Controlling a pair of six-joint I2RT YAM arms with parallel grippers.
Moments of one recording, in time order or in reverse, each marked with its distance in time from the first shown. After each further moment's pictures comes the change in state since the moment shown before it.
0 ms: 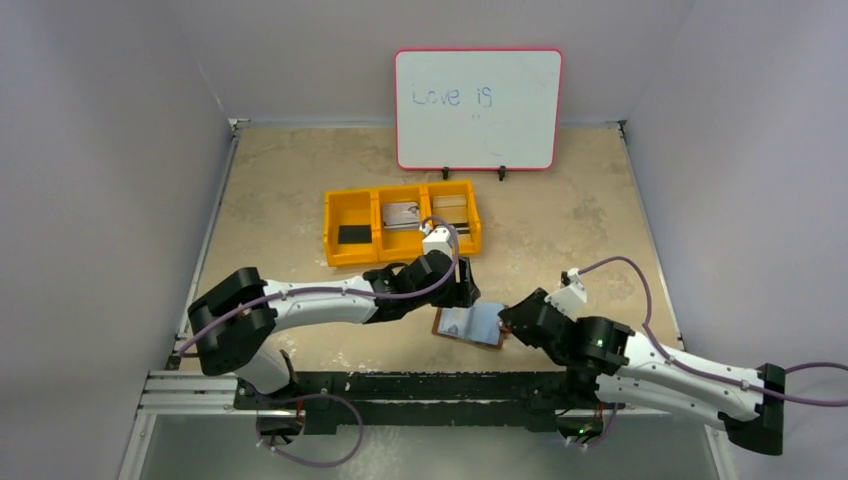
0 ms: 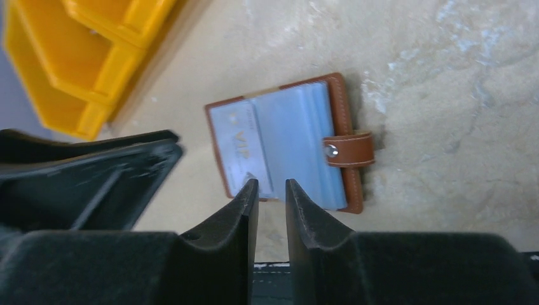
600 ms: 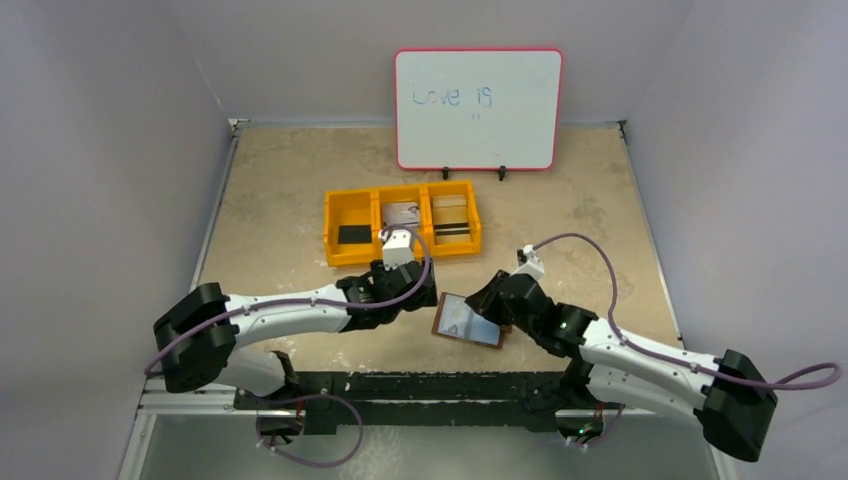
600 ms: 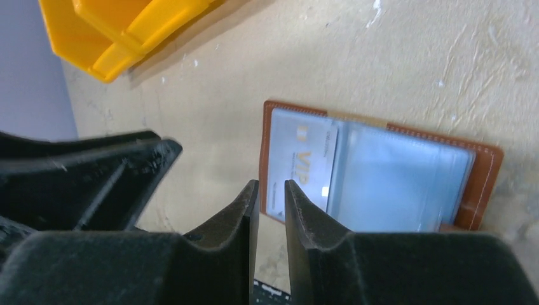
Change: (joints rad) left arm 0.010 -0.162 -0.090 -0.250 -0.326 -0.053; right arm -0.180 0.197 -0.095 0.624 -0.279 -0.459
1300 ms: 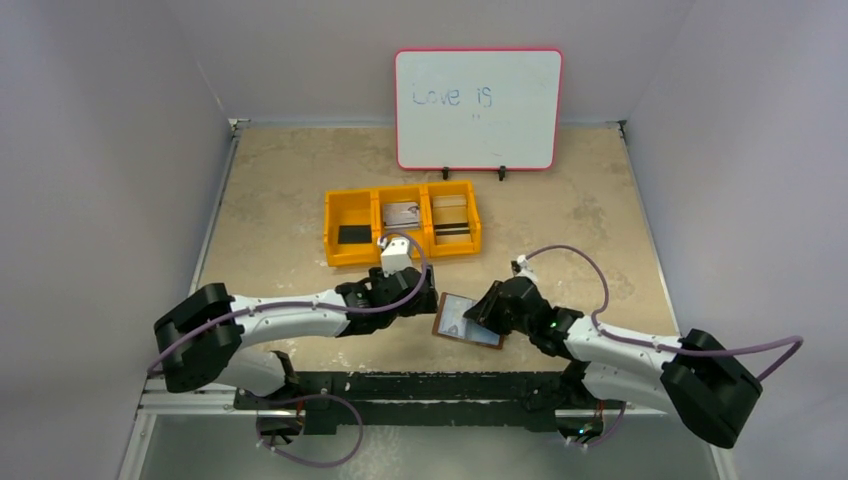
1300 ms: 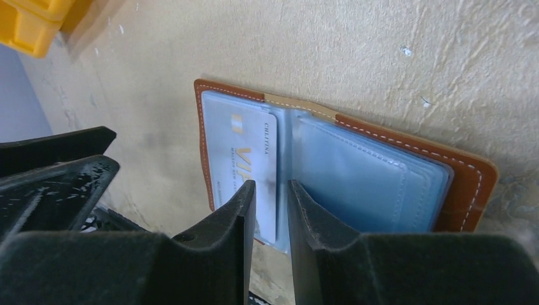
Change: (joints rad) left arm 0.000 -0.007 -0.105 0.074 0.052 -0.025; right arm -0.153 0.202 -0.145 0.269 -0.254 -0.031
